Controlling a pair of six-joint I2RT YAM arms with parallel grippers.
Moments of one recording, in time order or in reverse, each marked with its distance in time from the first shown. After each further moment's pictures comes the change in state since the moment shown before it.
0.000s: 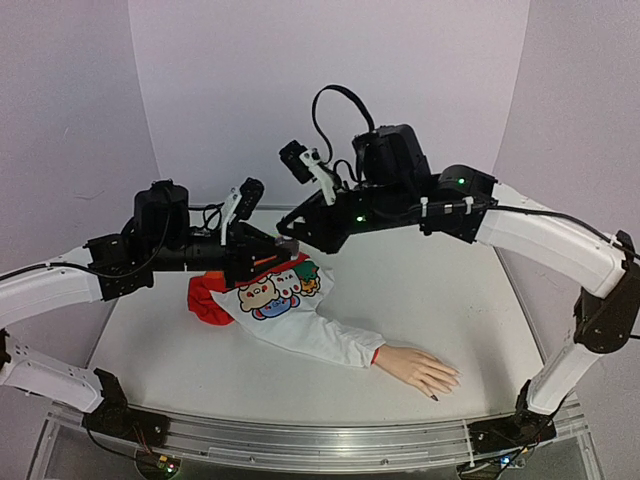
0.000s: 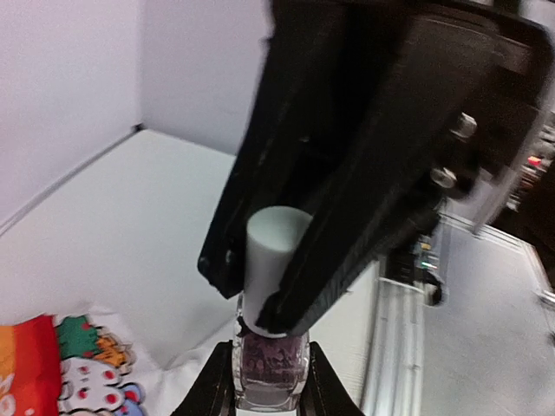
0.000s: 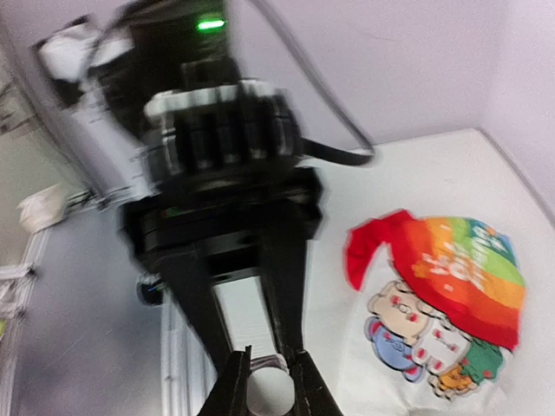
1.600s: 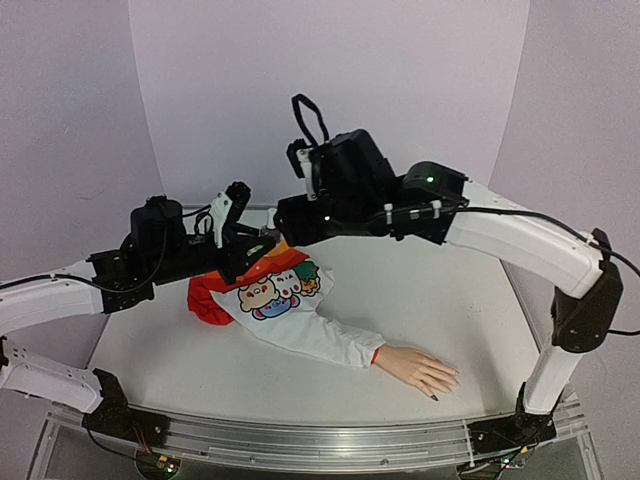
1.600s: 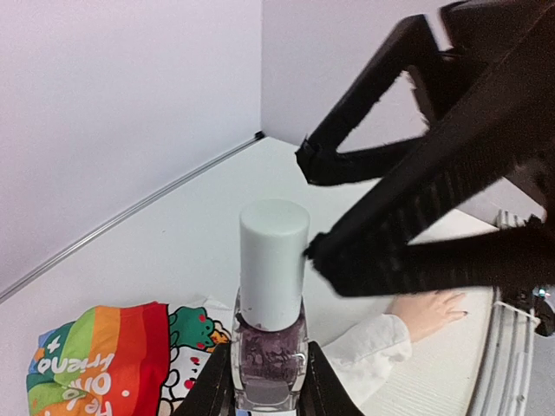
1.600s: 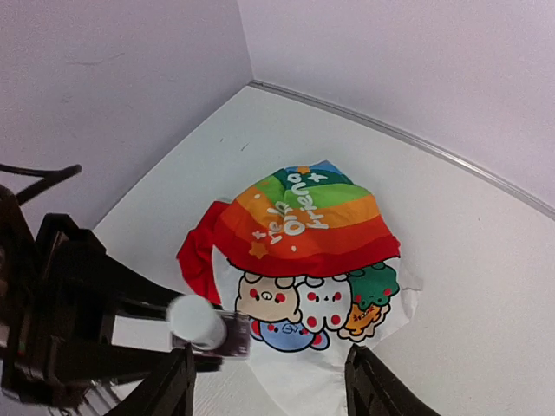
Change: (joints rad) left arm 0.003 -0.011 -0.116 0.143 -0.344 0.081; right arm 0.090 0.165 0.210 -0.156 0.606 0.360
